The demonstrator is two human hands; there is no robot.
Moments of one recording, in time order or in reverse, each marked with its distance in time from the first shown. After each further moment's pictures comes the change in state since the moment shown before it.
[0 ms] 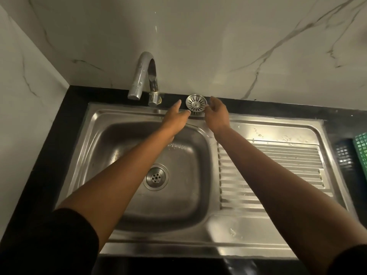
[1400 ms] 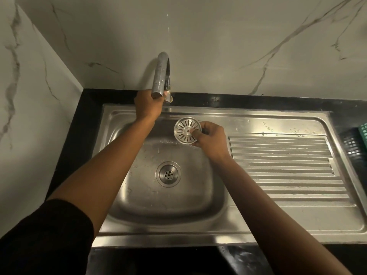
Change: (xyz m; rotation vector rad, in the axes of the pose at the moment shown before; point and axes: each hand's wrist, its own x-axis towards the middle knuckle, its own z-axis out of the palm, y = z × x) left_hand 0.006 -0.010 -0.106 -0.022 0.437 0.184; right_hand -0.120 -0.004 0.041 0.297 -0.111 0.000
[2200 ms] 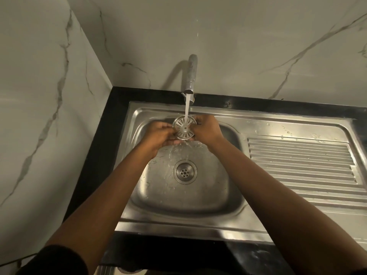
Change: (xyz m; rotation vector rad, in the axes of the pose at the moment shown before) left_hand -0.077 -0.048 -0.078 -0.330 -0.400 -0.349; right_hand 0.019 -0.024 0.073 -0.314 -0.148 0.020
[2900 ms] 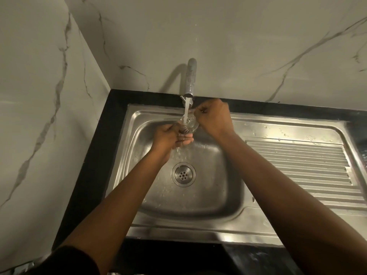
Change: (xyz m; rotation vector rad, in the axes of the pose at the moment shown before) left_hand -0.008 0.000 0.036 -0.202 0.028 0.025; right_hand 0.000 -0.039 -0.031 -0.403 0.246 -0.303
